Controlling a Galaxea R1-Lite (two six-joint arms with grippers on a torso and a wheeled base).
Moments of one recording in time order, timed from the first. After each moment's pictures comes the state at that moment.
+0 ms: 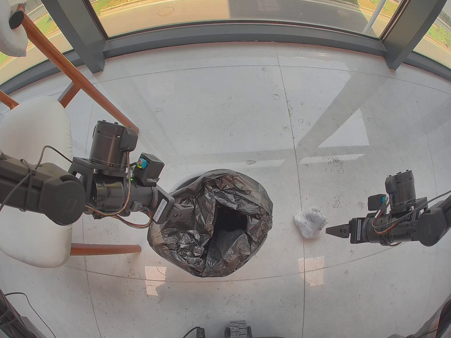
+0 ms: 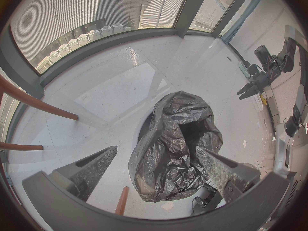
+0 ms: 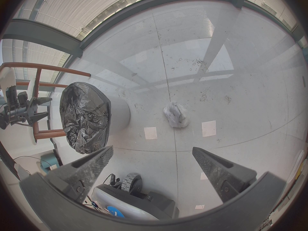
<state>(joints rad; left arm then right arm) -0.43 1.79 -1.02 -0.16 -0.06 0.31 0.22 1.79 -0.59 -0.39 0.17 0.24</state>
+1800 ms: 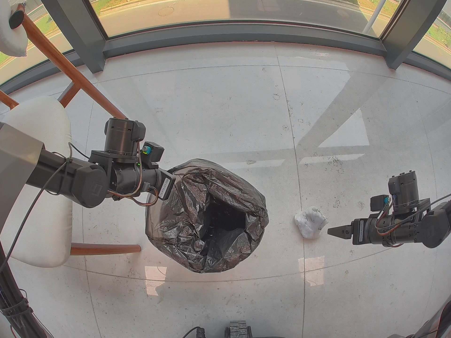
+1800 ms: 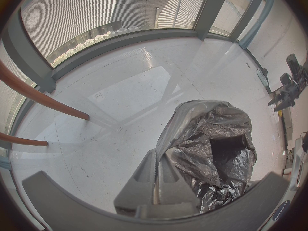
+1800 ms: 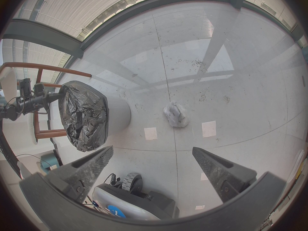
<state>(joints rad) -0.34 1.98 -1.18 -0.27 -0.01 0.28 0.22 1.76 -0.57 -0.39 0.17 0.24</state>
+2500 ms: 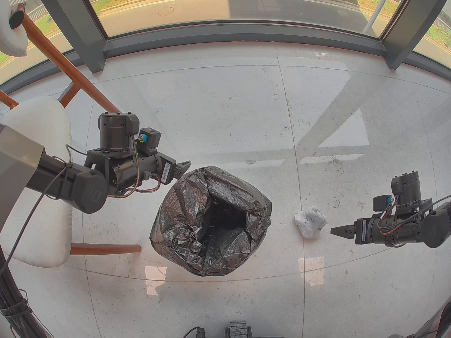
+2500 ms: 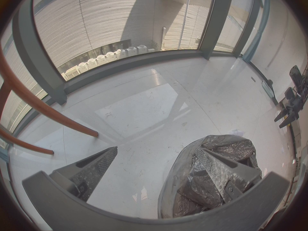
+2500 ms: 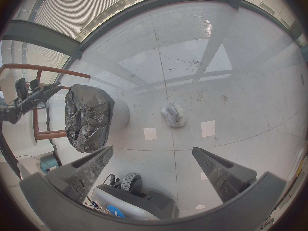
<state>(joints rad) -0.34 1.98 -1.14 -0.52 0.01 0.26 0.20 1.75 -0.56 -0.39 0.17 0.24</state>
